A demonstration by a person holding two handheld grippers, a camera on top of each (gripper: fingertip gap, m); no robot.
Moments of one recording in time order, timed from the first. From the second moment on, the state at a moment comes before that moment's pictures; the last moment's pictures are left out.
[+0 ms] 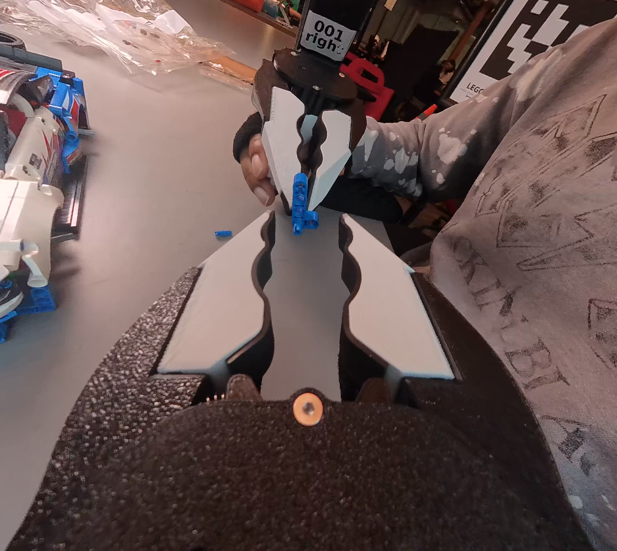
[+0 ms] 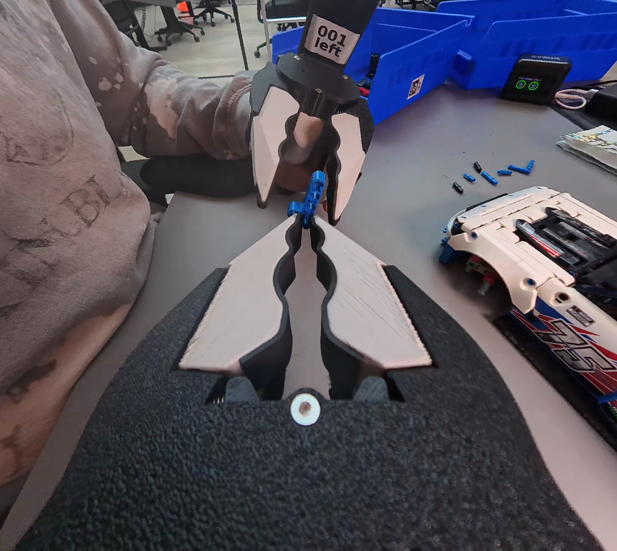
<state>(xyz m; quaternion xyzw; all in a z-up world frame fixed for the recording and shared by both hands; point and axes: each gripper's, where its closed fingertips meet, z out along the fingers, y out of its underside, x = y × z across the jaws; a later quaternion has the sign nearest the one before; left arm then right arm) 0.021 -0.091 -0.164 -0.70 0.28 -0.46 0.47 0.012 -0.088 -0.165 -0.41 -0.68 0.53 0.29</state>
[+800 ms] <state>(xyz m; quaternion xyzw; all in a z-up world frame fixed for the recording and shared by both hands) 0.022 -0.084 -0.188 -0.75 0.34 -0.32 0.48 0.012 -0.079 -0.154 -0.43 -0.67 0.53 0.29</state>
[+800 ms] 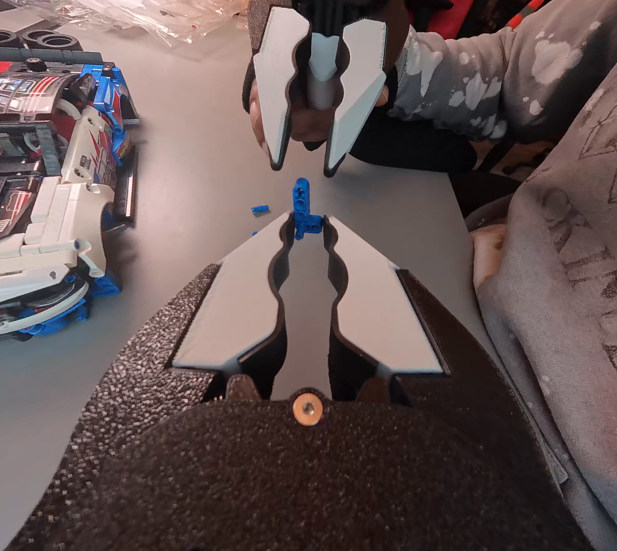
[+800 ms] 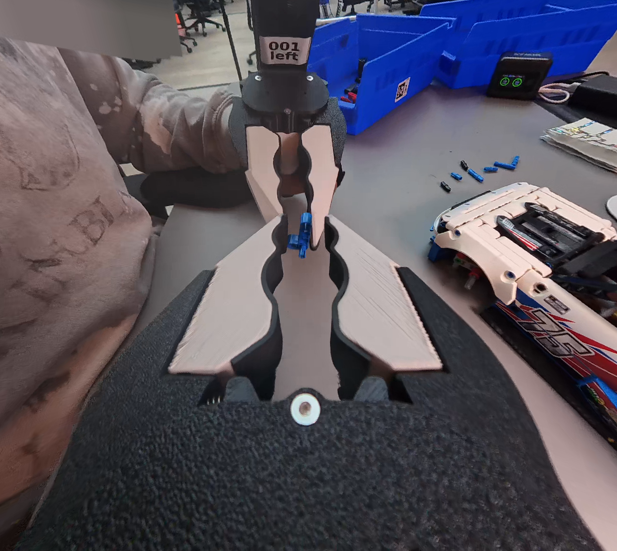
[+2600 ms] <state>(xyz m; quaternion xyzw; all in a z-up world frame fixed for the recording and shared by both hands) 0.024 -0.087 -0.183 -0.74 0.35 -0.32 0.49 0.013 -0.084 -0.182 -0.40 -0.72 0.45 0.34</state>
